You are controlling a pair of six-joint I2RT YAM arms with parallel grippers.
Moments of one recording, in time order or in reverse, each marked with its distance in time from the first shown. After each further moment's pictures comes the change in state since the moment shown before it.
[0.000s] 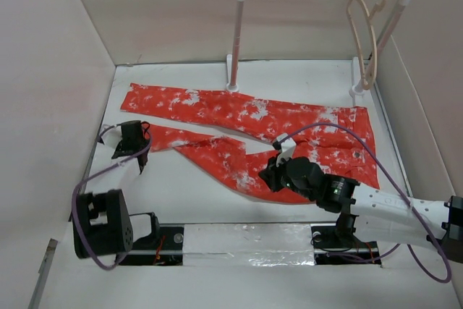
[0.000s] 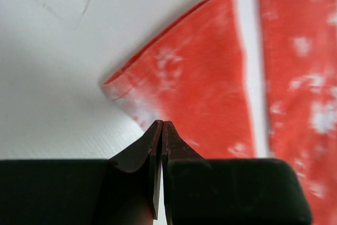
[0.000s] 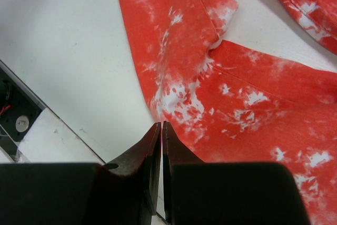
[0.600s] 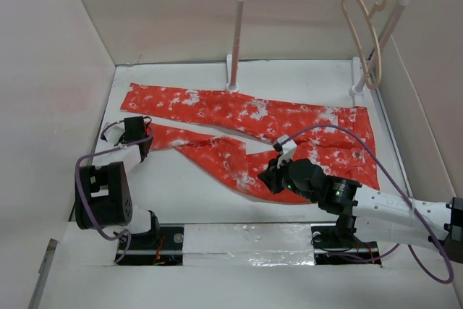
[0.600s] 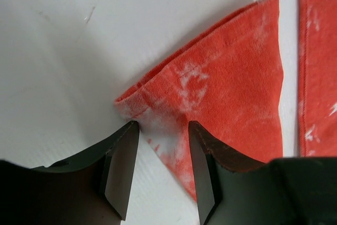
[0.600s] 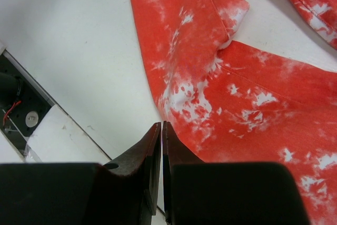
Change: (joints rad) left arm 0.010 0.150 0.066 -0.003 -0.026 -0.002; right arm 0.013 -0.027 -0.019 0.021 -0.016 0.002
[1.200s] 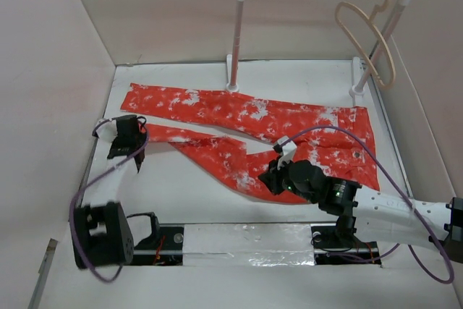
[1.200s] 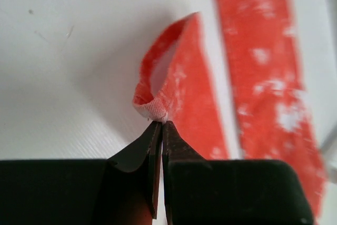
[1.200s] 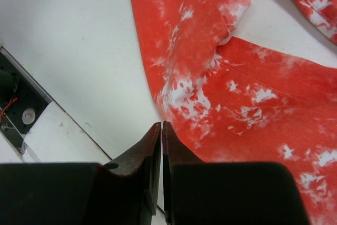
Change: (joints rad) left arm -0.008 -0.196 0.005 -0.048 0.014 0.032; right arm 0.007 -0.006 -0.014 -0.002 0.005 0.002
